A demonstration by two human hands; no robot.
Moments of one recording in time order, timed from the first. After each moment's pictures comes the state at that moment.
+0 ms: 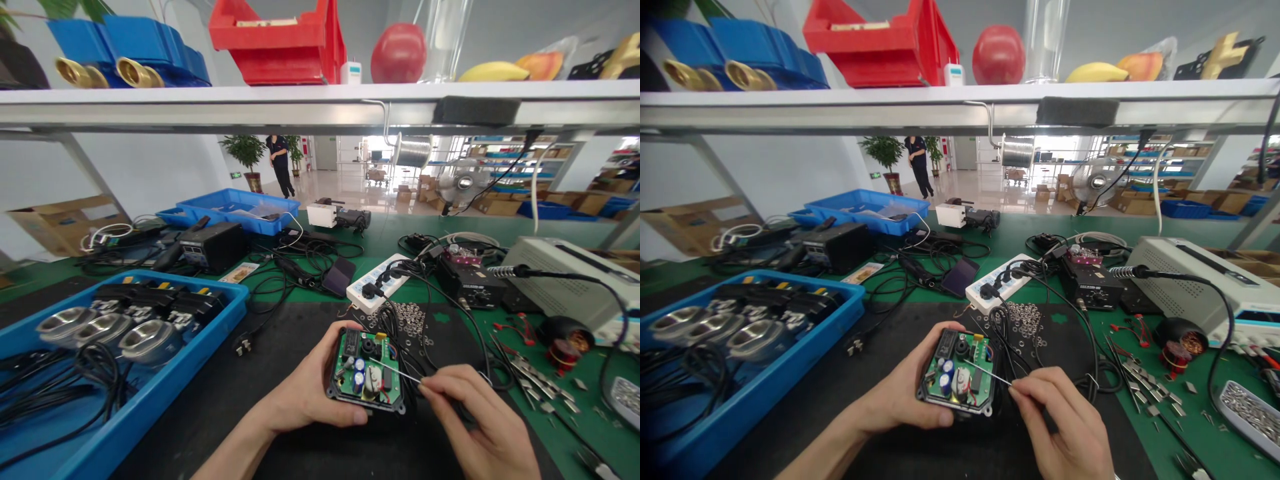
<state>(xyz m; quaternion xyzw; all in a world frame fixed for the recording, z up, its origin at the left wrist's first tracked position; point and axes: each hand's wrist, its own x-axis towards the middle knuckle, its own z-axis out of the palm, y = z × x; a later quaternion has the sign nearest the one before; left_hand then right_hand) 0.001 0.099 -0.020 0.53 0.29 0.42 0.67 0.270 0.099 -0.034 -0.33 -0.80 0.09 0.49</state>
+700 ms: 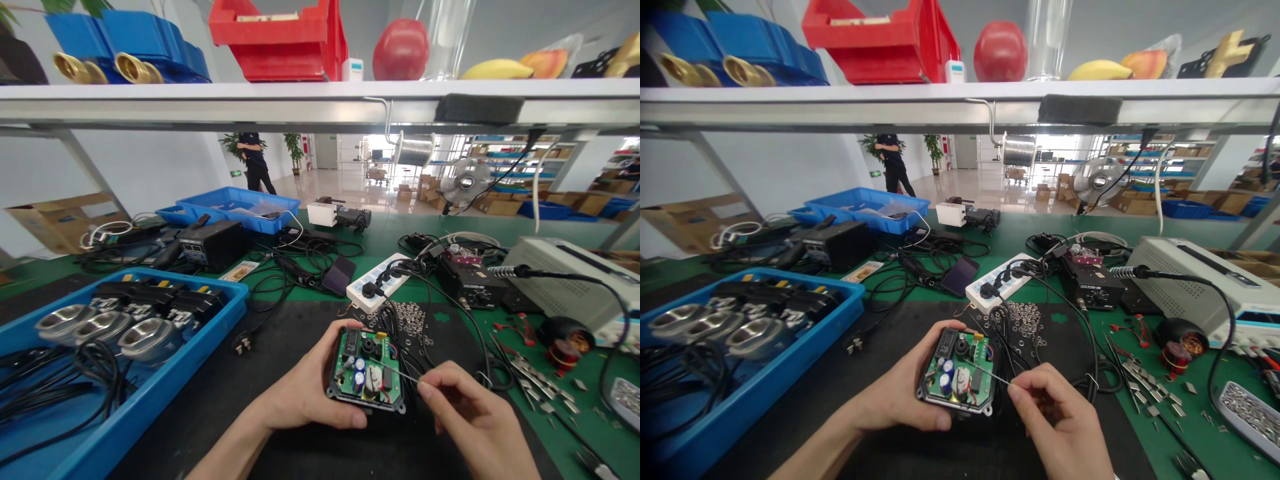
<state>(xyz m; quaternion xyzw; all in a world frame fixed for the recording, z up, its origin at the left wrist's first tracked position) -0.002 0.101 -0.016 0.56 0.31 0.41 0.65 0.261 0.096 -0.025 -0.46 -0.67 0.37 0.45</state>
